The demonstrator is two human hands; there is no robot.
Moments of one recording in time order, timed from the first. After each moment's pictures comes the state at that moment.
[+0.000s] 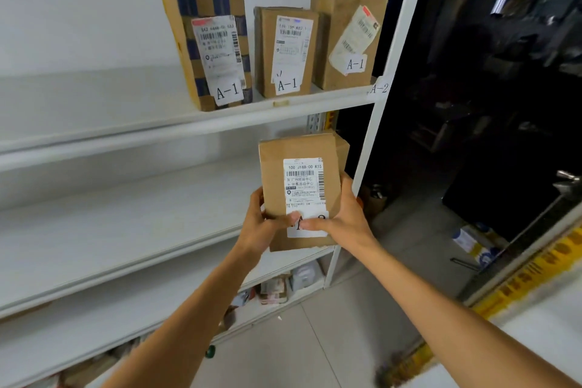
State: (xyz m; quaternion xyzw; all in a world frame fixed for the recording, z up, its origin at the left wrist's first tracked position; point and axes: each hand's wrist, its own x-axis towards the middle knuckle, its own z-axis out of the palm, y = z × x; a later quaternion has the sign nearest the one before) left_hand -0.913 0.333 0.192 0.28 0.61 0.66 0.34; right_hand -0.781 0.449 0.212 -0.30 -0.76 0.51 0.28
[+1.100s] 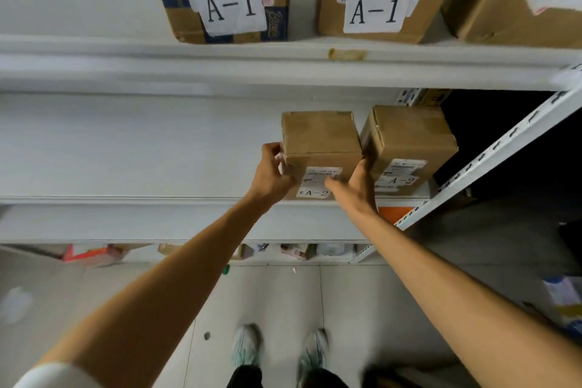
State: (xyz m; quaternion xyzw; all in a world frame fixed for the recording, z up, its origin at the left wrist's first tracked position) left_hand -1.044 0.470 0.112 0.14 0.75 0.60 0.24; right_hand -0.957 0.608 0.108 -0.37 -0.78 0.51 0.08
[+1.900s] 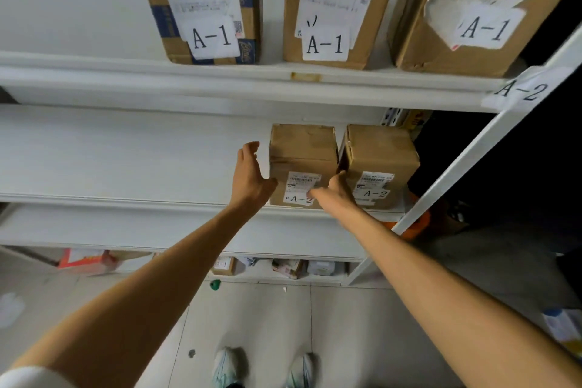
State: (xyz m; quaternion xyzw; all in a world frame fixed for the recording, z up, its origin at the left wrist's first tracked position) left_hand -1.020 0.481 0.135 0.11 0.86 0.49 0.06; right_hand -0.940 0.626 0.145 -0.34 -0.79 0.50 -0.08
